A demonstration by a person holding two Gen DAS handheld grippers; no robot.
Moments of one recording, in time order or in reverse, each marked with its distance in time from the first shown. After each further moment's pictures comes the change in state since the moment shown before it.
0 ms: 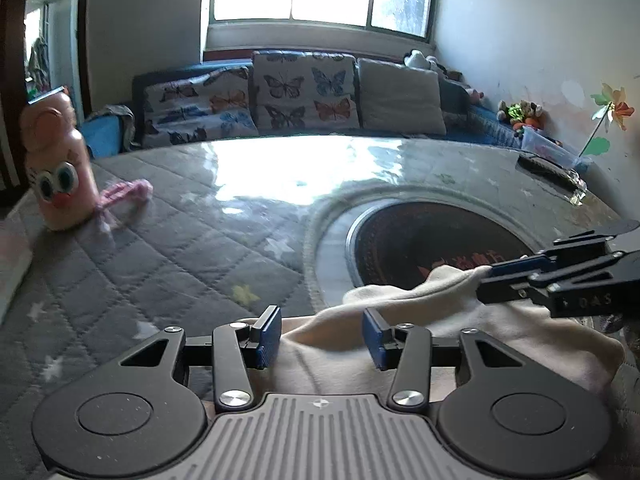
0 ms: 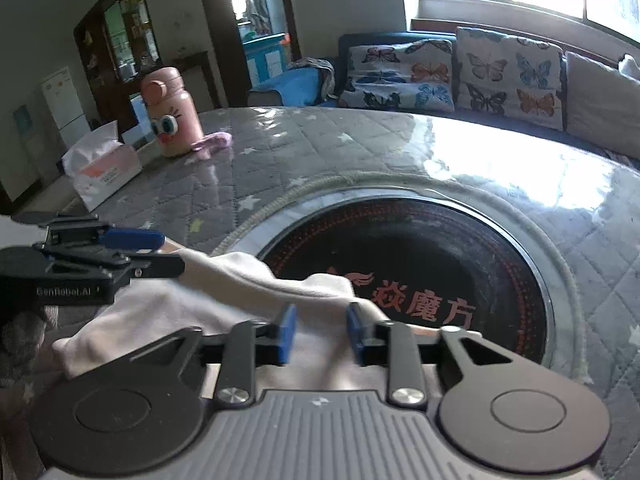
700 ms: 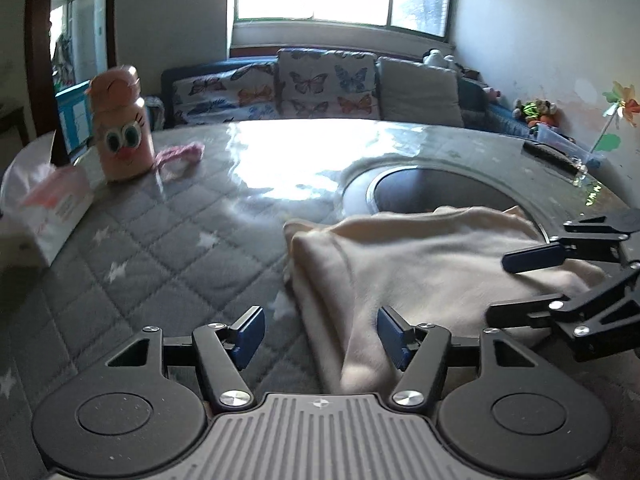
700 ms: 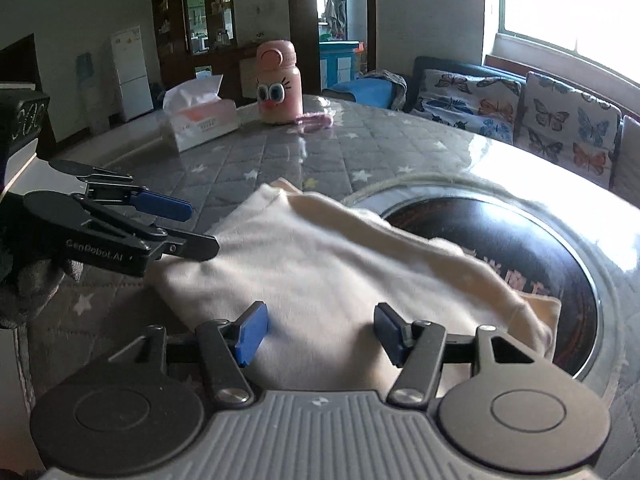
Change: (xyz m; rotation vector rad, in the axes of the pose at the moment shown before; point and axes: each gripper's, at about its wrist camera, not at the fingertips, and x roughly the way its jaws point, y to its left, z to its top) left arm -0.054 0.006 -0.060 -0.034 0.019 0.069; right arm -0.027 0.075 -0.048 -0.224 -0.026 0.081
